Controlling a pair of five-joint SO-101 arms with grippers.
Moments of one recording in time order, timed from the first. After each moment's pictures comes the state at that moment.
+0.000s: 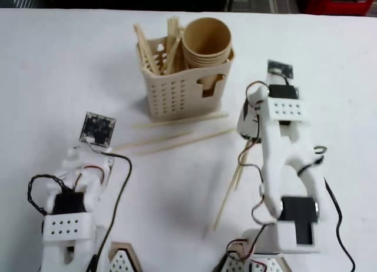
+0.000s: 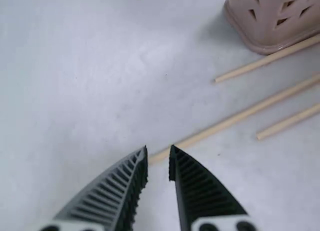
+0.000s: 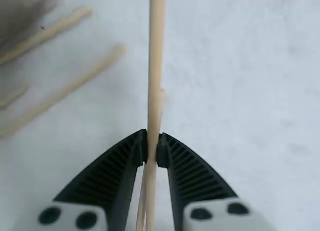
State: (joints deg) left arm -11.1 -70.1 85.0 41.4 -20.4; right arm -0.5 -3.2 14.9 79.6 -11.9
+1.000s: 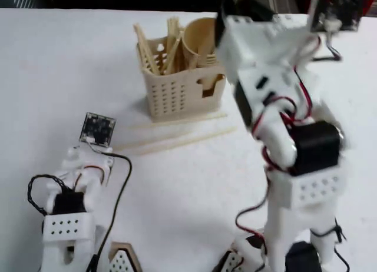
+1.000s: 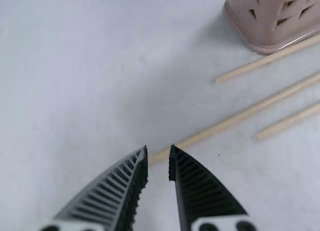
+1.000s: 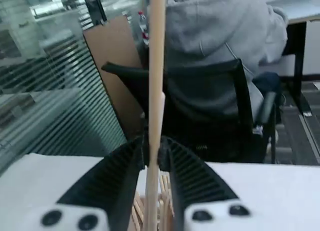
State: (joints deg) left arm -11.1 -70.1 85.0 41.4 -20.4; right arm -18.2 -22.5 -26.0 58.7 -11.9
